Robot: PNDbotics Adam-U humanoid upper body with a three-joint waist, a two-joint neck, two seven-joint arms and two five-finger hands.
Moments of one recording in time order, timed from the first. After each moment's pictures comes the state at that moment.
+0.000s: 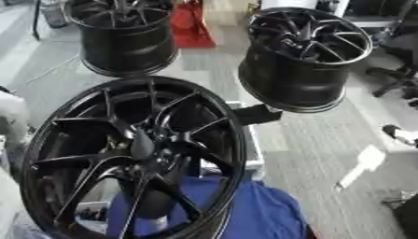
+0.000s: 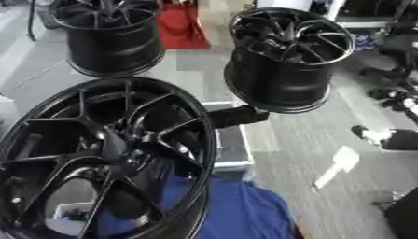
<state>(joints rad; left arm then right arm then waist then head) -0.06 0.16 0.24 -1.79 -0.17 -0.02 0.00 0.03 -0.52 -0.38 -1.47 0.40 -0.04 -0.03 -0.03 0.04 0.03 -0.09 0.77</state>
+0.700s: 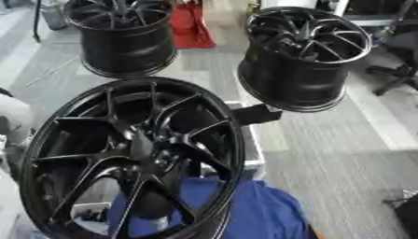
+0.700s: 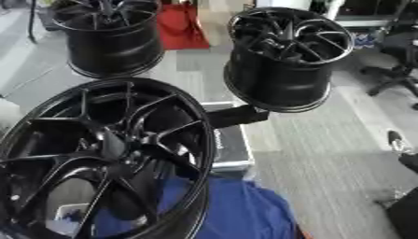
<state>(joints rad) -0.06 0.15 0.24 -1.79 -0.17 -0.02 0.00 0.04 -0.42 -0.37 -1.52 0.31 -0.07 -0.22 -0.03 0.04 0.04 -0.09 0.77</state>
